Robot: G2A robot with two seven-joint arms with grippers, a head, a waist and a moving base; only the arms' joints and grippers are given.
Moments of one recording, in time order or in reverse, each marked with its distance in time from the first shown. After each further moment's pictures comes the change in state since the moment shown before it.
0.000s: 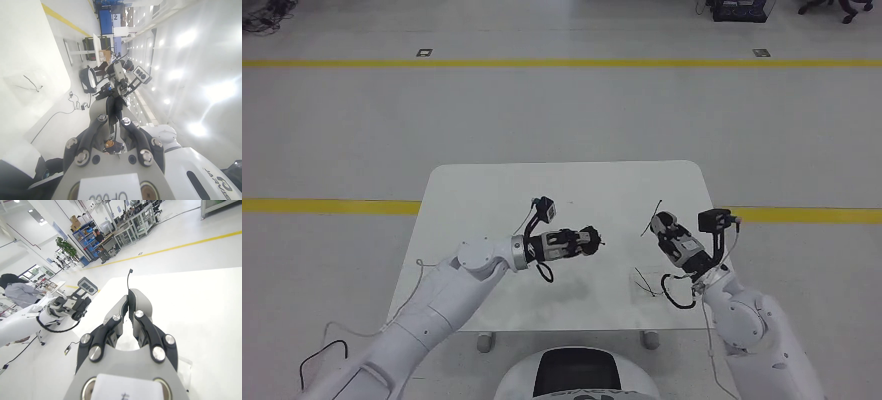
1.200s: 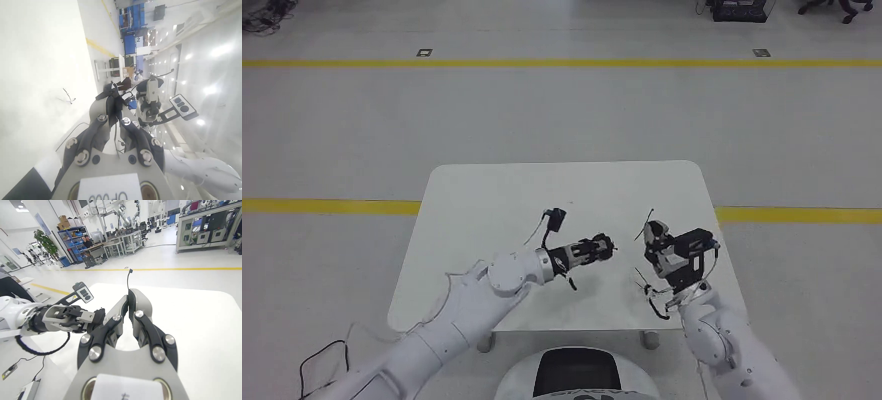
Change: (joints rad) left arm 0.031 -0.037 0.104 -0.052 0.296 0.049 0.428; right arm -0.030 0.060 -0.189 0.032 -0.300 0.207 -0.351
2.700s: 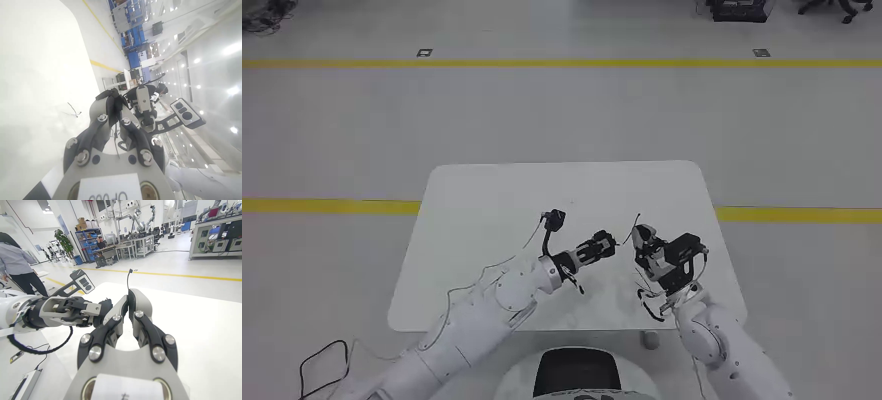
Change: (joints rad) left arm 0.087 0.004 -0.019 -0.143 0.233 0.055 0.219; right arm 0.056 -0.006 -0.038 0.111 -0.053 -0.138 -0.114
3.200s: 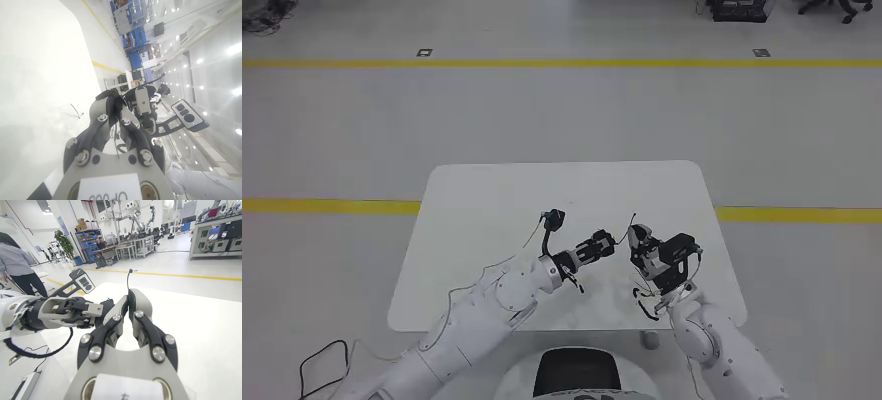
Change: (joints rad) left arm 0.003 -0.006 -0.007 0.006 0.011 0.004 0.004; right arm 0.021 -0.008 -0.028 0.025 -0.007 0.019 -0.018
